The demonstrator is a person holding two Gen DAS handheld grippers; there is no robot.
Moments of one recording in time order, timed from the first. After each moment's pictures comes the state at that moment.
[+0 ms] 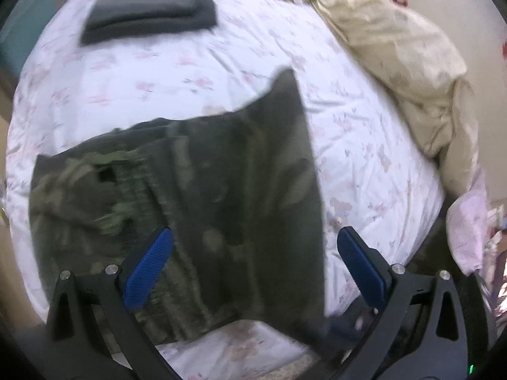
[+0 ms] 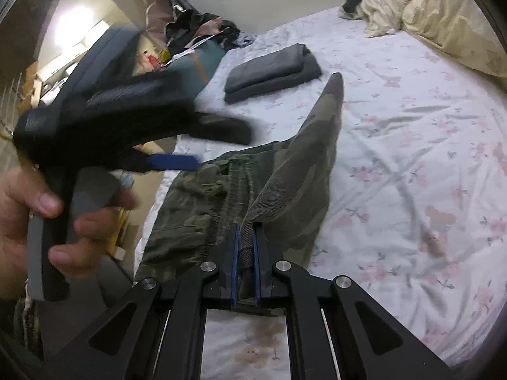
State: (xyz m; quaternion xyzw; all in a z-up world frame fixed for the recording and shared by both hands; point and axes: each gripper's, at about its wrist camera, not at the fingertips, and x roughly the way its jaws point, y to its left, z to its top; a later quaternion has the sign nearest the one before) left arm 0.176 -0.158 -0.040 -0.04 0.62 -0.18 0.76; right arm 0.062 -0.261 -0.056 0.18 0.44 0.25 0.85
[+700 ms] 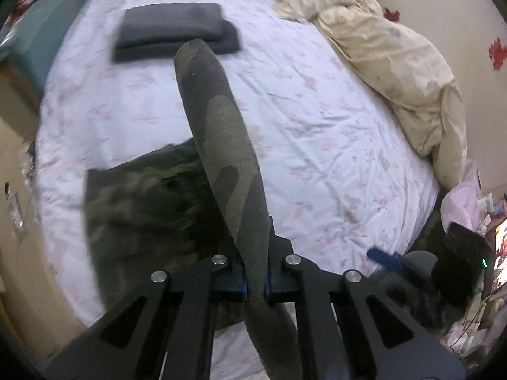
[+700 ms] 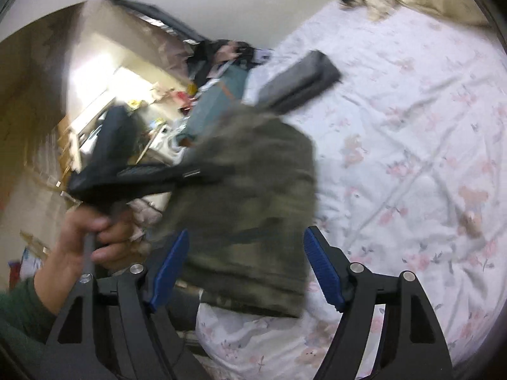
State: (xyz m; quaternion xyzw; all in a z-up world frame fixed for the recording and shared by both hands) left arm 0.166 -0.027 0.015 -0.06 0.59 -0.19 0.78; right arm 0.069 -0.292 -0.062 0.34 0.41 0.28 0.80
